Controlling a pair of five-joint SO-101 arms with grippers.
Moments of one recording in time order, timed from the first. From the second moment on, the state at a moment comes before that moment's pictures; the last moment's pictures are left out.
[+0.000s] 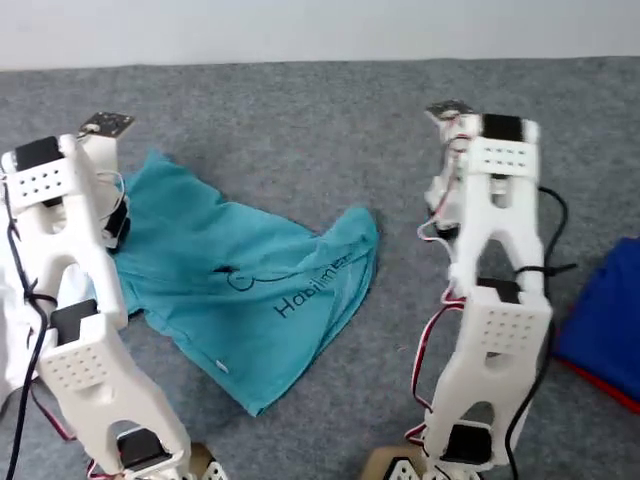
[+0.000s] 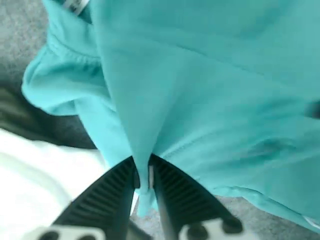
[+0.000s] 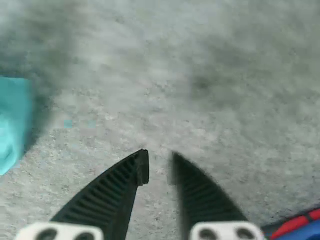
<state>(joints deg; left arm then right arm) -23.9 28.8 -23.3 98.8 -24.2 5.3 40.7 -40.8 99.3 21.8</state>
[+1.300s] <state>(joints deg) -23.8 28.8 -23.3 98.1 -24.5 -17.1 40.2 -40.8 91.8 27.6</state>
